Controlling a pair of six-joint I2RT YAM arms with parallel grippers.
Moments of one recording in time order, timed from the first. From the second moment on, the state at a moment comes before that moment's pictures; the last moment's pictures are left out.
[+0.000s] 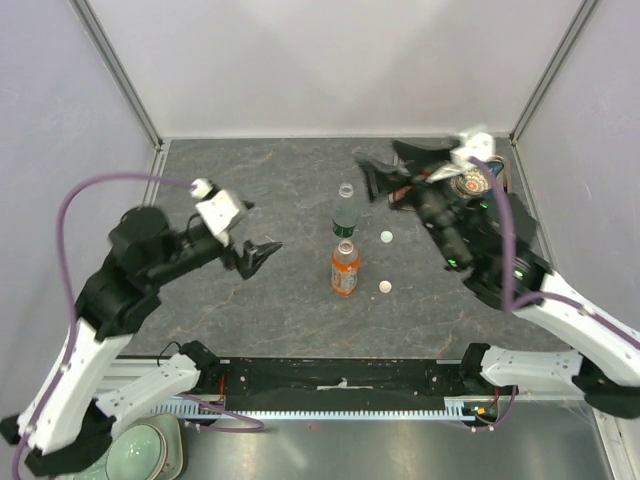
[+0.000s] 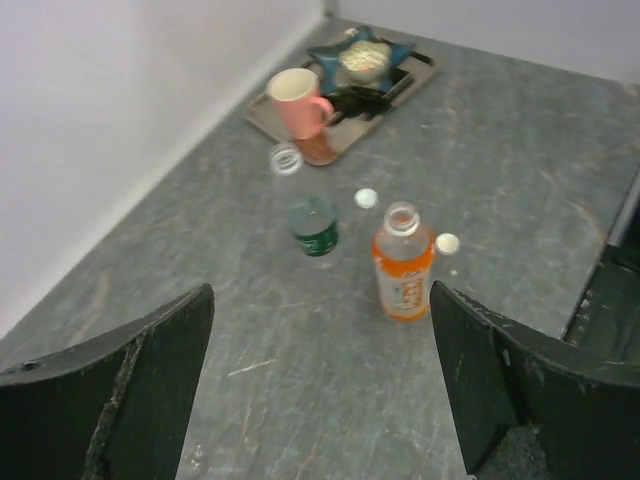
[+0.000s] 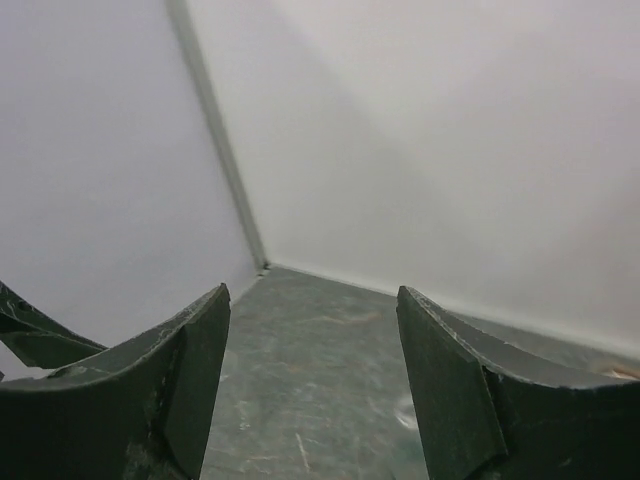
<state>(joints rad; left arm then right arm) -0.62 0.71 1.24 -0.65 0.24 0.24 1.03 1.12 1.40 0.07 0.43 0.02</state>
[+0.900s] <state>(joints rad) -1.09 2.05 1.85 -0.86 0.24 0.41 1.02 0.54 1.34 -0.53 1.18 0.23</state>
